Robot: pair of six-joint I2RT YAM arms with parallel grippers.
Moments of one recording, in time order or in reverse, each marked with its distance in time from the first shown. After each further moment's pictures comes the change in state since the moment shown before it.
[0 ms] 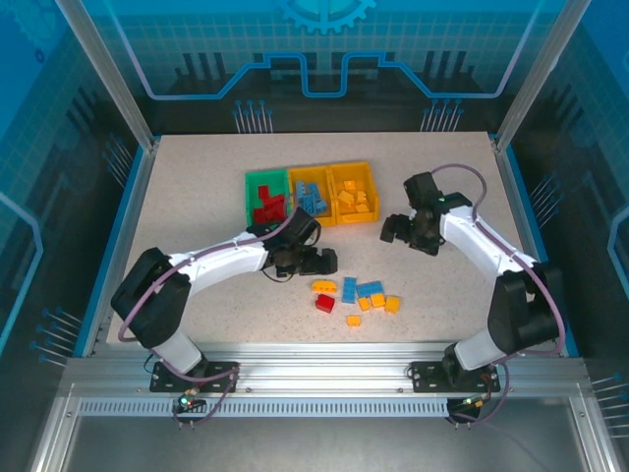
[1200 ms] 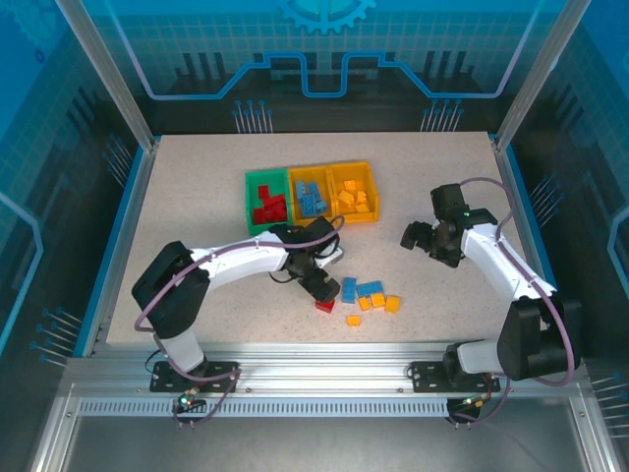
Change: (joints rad) left arm -0.078 0.103 0.113 -0.192 -0.061 0.686; right arm -0.116 -0.138 -0.123 0.012 0.002 -0.014
